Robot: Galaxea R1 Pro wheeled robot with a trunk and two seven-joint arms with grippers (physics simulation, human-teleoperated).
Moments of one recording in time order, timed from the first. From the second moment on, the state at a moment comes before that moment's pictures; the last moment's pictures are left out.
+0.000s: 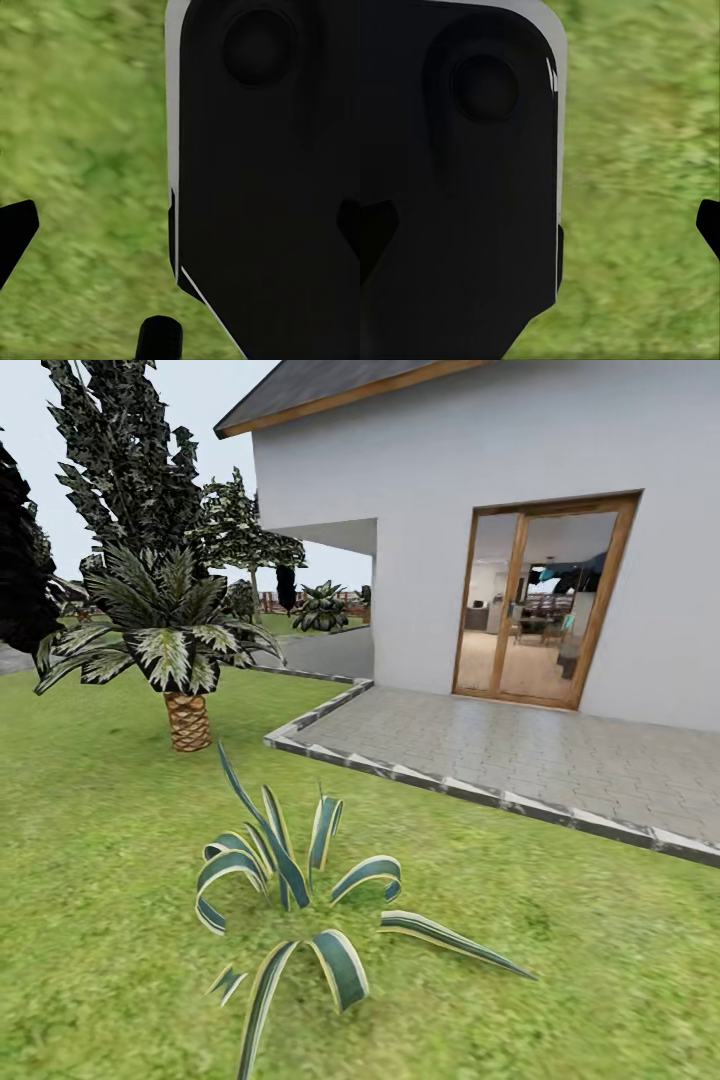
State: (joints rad) left arm 0.01 0.06 0.00 -0.01 0.00 0.00 0.00; right arm -0.07 -0.05 0.00 0.08 0.00 -0.01 -0.01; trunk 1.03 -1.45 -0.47
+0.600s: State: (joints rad) left arm 0.01 0.06 0.00 -0.01 0.00 0.00 0.00; right arm -0.07 -0.05 0.00 0.08 0.00 -0.01 -0.01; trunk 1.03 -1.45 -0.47
